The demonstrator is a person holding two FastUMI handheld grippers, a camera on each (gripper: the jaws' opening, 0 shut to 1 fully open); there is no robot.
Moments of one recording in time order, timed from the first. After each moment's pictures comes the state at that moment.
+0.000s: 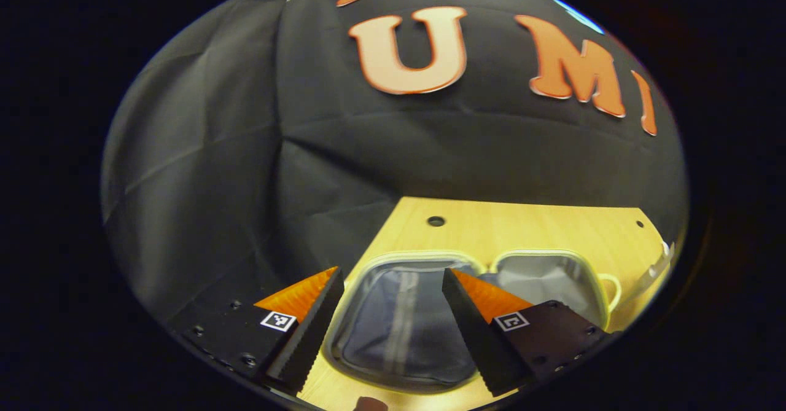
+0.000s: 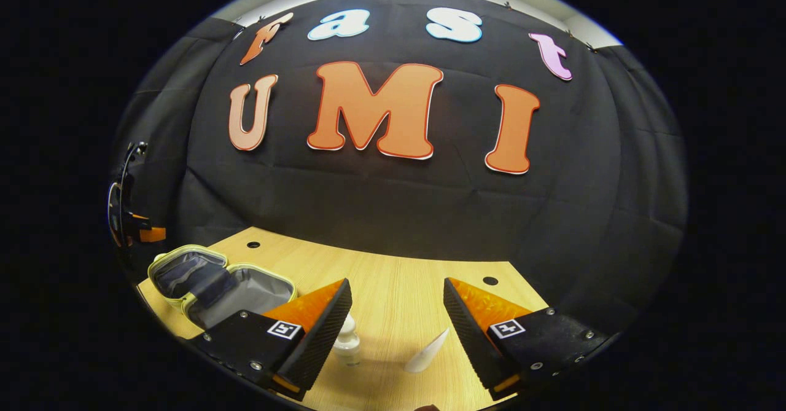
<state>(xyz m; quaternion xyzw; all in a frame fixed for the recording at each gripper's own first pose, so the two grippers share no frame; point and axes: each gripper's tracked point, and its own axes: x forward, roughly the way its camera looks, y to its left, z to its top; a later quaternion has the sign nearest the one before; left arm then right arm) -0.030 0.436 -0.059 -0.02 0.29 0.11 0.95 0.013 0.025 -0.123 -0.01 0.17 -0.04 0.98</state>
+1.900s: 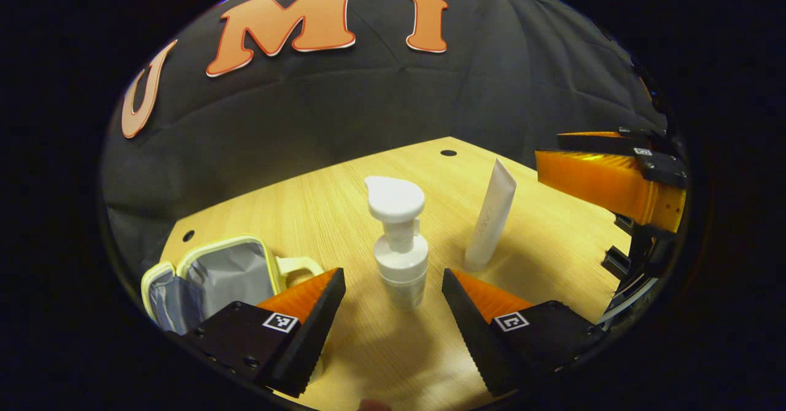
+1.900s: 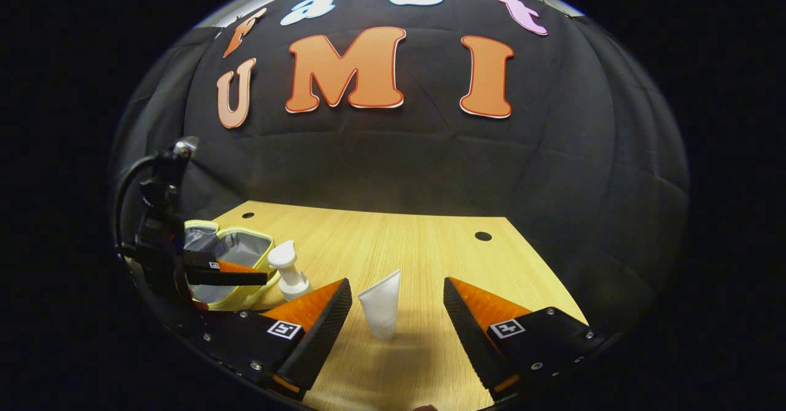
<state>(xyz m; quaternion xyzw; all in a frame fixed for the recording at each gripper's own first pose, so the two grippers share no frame) -0.102 0.015 -0.081 0.03 0.35 -0.27 0.90 -0.029 -0.039 -0.211 0.03 0.25 -0.03 0.97</state>
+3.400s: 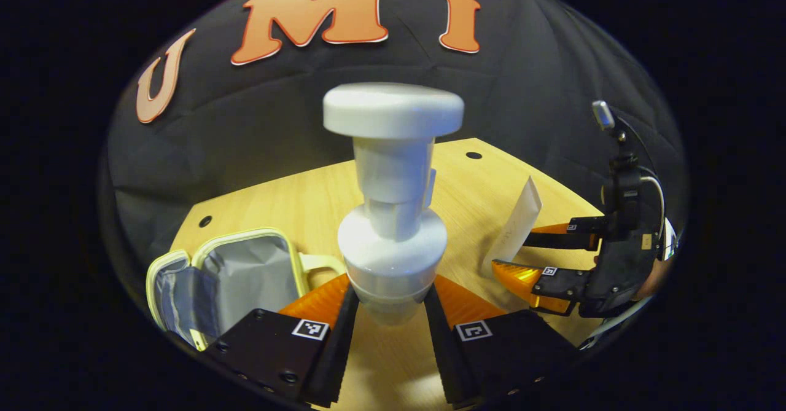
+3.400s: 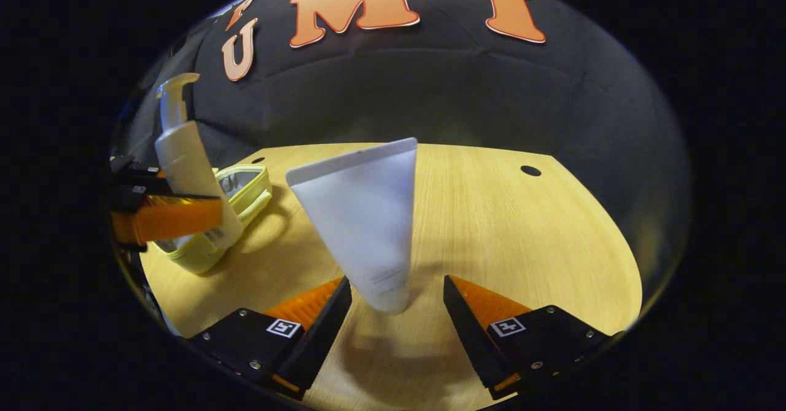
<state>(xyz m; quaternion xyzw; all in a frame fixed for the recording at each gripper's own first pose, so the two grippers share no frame) -0.091 0.052 -0.044 0.01 0.36 -0.19 0.91 -0.011 -0.017 -0.353 0.06 0.36 0.06 0.93</state>
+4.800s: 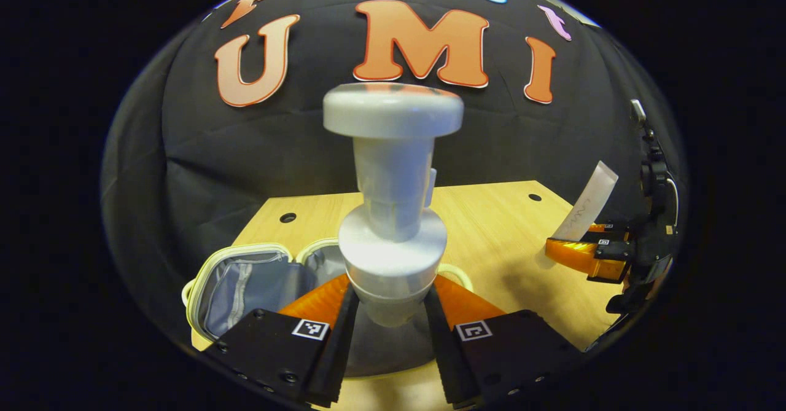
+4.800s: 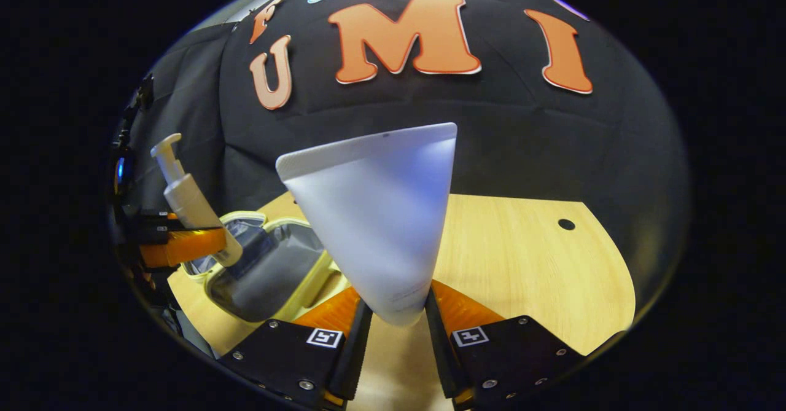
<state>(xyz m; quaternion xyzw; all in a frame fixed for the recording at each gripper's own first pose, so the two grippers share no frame) -0.087 0.232 0.002 -0.04 0.32 -0.07 0.94 0.038 0.088 -0.216 0.07 0.29 0.11 0.95</state>
